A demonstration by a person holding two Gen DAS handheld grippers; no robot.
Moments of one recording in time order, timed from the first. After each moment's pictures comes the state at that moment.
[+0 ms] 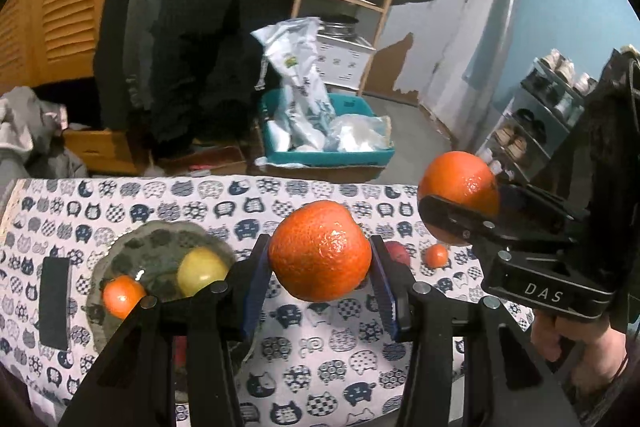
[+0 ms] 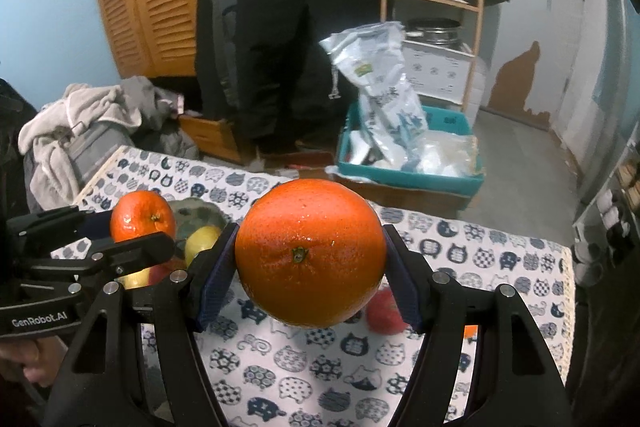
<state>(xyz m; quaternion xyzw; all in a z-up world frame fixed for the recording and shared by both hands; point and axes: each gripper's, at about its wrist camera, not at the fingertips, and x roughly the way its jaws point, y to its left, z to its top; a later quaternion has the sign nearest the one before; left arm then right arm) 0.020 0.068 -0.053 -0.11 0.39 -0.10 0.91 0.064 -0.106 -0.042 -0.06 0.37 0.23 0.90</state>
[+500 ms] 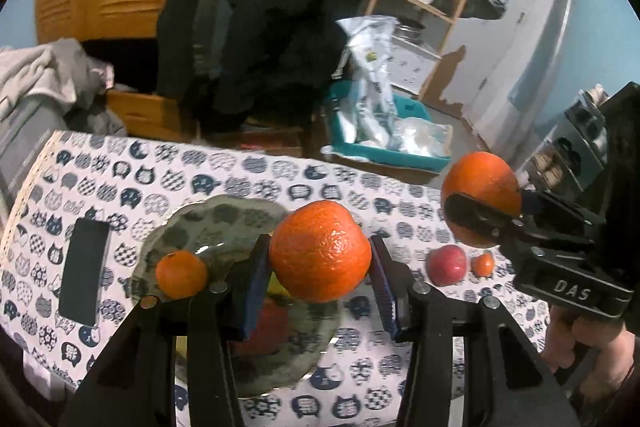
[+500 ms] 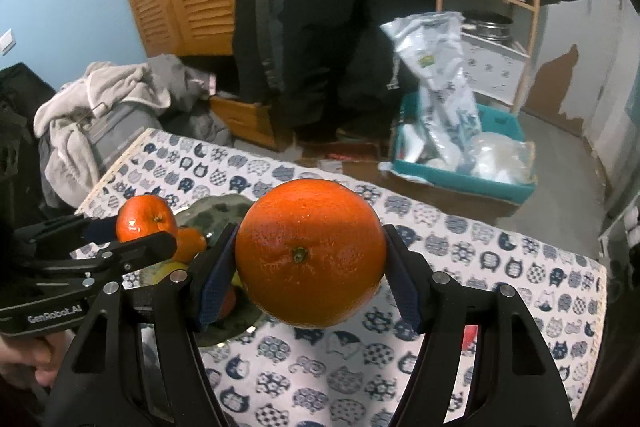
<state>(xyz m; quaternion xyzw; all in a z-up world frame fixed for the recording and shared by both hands) 0.021 0.153 -0.087 -0.15 0.41 -0.03 0.90 0.082 -0.027 -0.064 -0.07 0.40 0.27 0.87</state>
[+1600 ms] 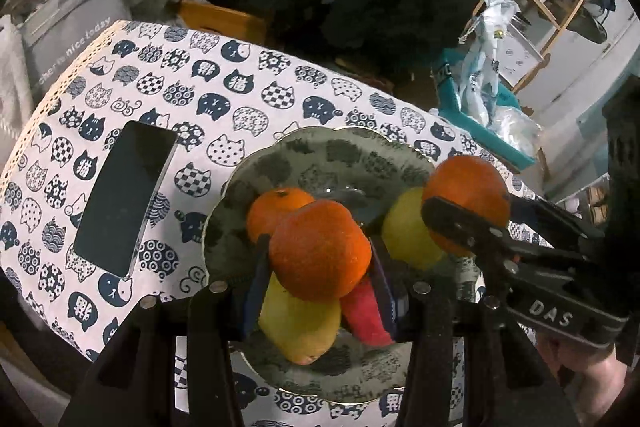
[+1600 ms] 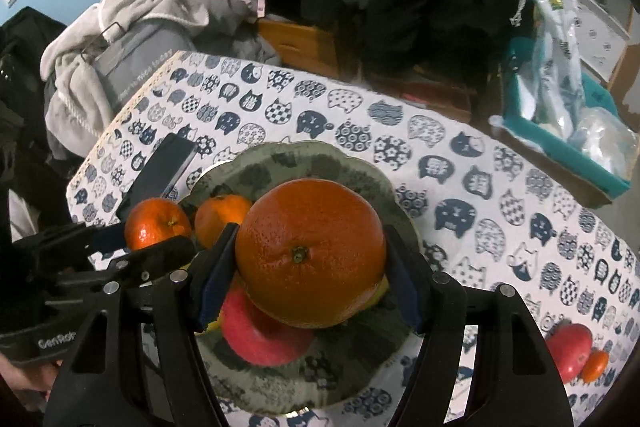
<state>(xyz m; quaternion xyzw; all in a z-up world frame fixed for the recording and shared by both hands) 0.023 0.242 -0.181 -0.22 0.50 0.08 0.84 0.110 0.101 -0.172 -0.10 0.50 0.34 0.79</state>
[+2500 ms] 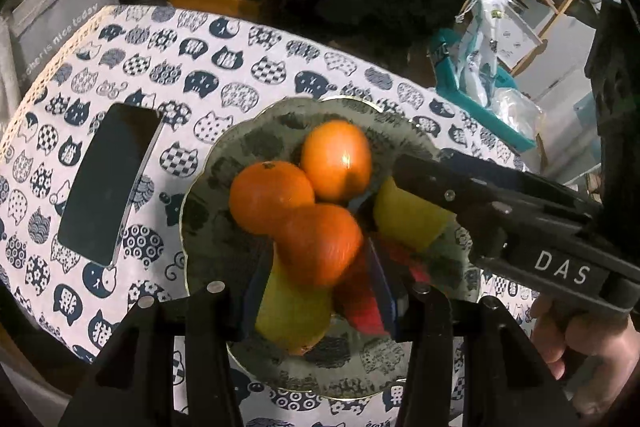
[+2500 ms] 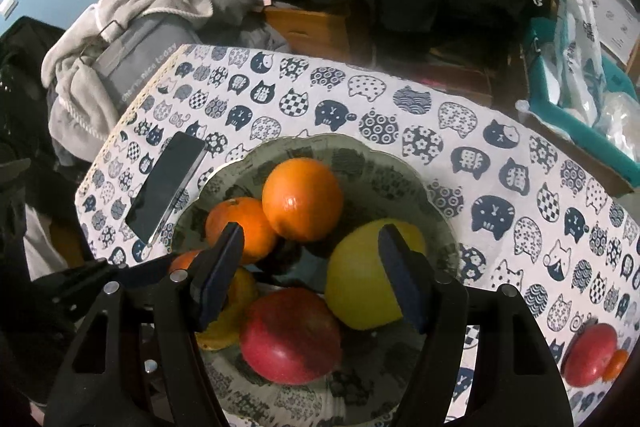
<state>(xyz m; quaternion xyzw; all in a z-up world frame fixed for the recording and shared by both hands) 0.024 0.232 -0.195 -0.21 0.51 0.06 0.83 0.119 0.113 -0.183 -0.07 0.53 0.35 0.77</state>
